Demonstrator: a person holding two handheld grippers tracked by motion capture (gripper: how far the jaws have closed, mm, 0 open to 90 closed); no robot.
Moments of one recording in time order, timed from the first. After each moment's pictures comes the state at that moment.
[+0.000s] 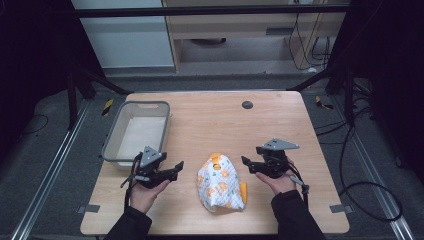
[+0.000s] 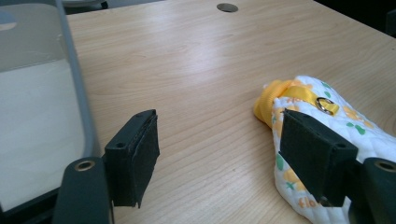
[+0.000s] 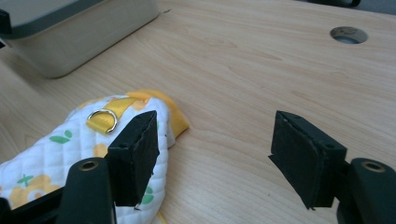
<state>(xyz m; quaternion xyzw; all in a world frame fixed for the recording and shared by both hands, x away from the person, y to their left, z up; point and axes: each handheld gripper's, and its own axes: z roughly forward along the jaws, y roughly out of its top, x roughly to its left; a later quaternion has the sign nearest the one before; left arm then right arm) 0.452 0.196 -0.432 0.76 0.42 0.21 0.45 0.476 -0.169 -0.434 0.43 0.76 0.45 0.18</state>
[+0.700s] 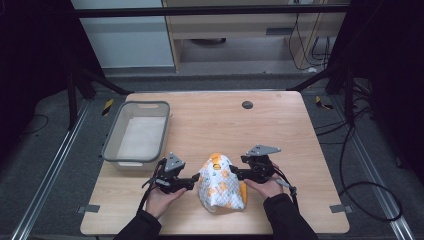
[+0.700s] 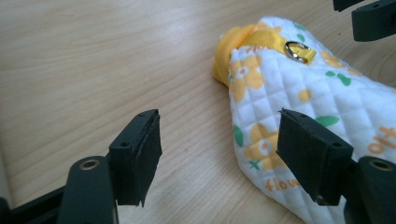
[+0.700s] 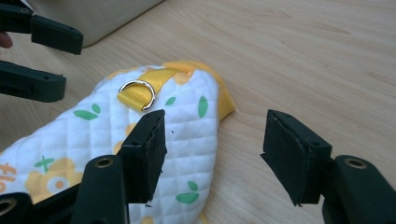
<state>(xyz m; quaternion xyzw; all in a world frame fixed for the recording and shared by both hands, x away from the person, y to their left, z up) 0.457 0.156 -0.467 0.81 0.39 0.16 0.41 0.478 -0.137 -0.461 0.40 0.79 0.44 0.14</state>
